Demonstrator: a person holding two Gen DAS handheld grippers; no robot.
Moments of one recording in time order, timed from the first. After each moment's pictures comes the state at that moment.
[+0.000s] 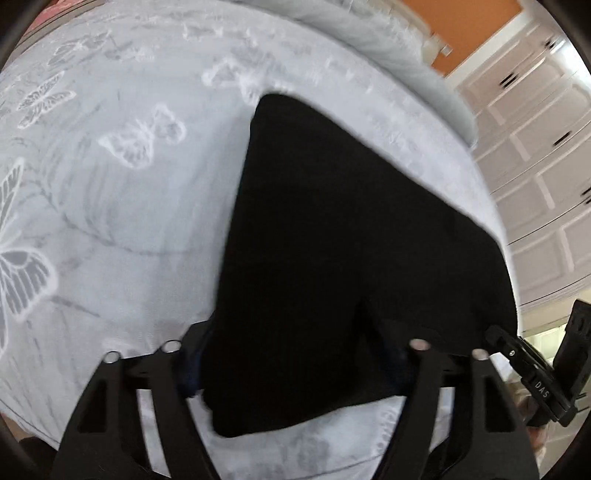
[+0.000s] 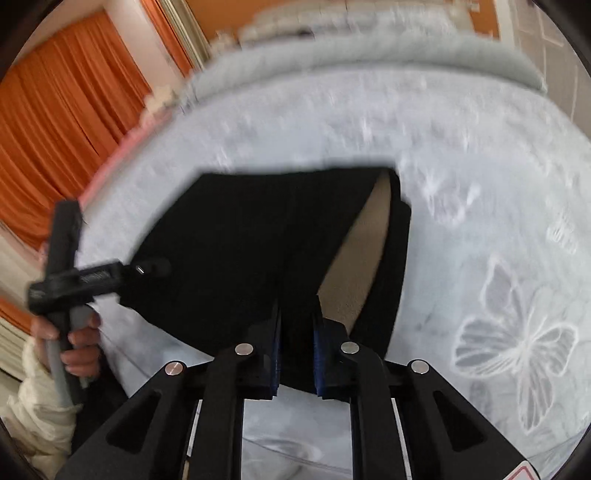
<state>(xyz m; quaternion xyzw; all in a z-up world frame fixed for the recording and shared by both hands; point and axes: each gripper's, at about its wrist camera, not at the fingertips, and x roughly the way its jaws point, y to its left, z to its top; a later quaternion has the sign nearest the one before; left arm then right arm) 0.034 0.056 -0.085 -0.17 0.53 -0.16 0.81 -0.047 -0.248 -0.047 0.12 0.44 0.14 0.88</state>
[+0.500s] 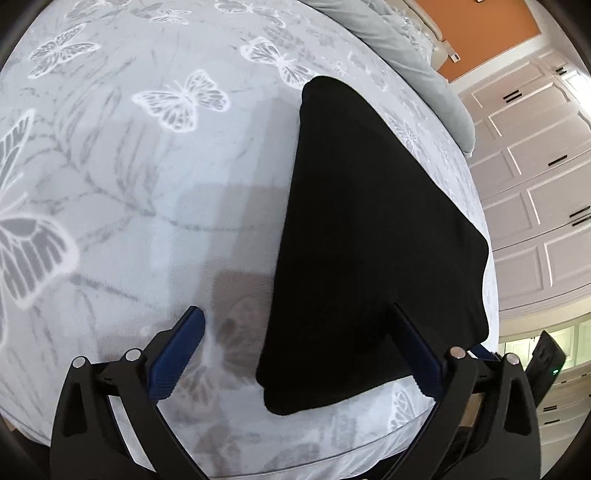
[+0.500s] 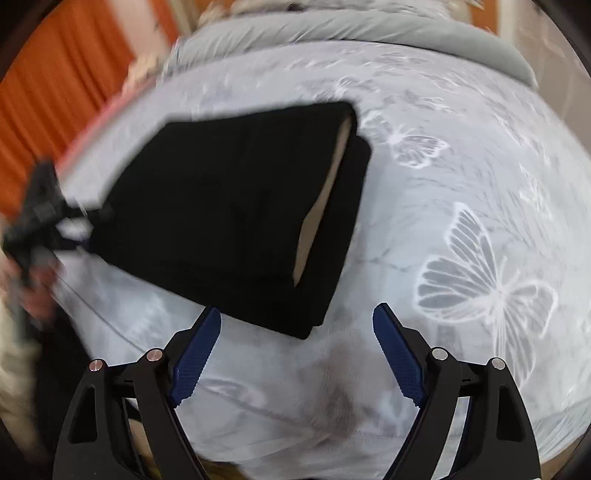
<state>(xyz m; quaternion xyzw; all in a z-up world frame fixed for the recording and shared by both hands) 0.027 0.095 -0.107 -0.21 0.57 -0.17 0.78 -0.060 -0.247 -0.094 0.02 0.51 0.09 0.85</state>
